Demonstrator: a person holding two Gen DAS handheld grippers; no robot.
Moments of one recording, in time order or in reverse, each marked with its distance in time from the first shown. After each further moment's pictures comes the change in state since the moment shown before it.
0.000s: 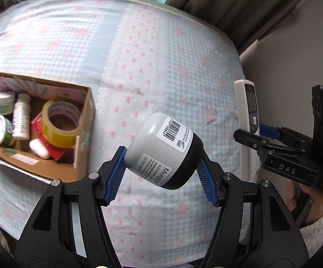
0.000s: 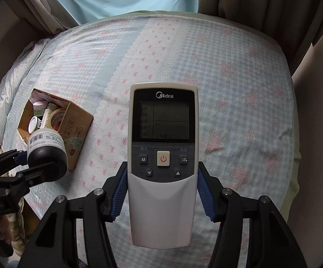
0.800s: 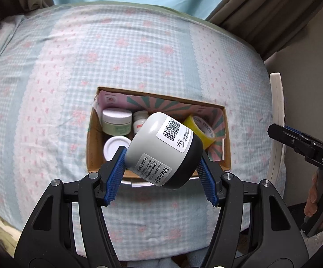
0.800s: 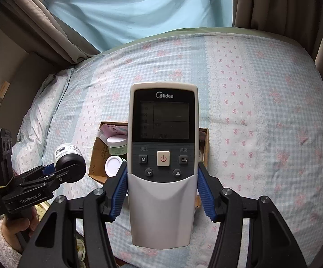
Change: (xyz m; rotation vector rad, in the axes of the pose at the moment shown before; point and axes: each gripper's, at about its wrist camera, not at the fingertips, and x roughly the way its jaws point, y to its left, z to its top) left arm -0.132 0.276 0.047 0.081 0.024 0.039; right arm 0.005 0.267 0.067 0.261 -0.111 0.105
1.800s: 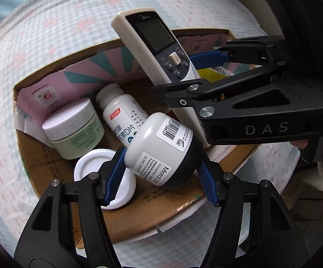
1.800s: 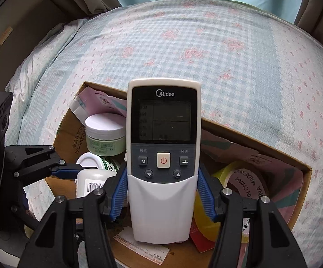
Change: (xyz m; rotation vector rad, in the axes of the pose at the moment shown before) left arm 0.161 0.000 -0.021 0.472 0.193 -0.114; right arm 0.200 0.036 0.001 -0.262 0.104 0.024
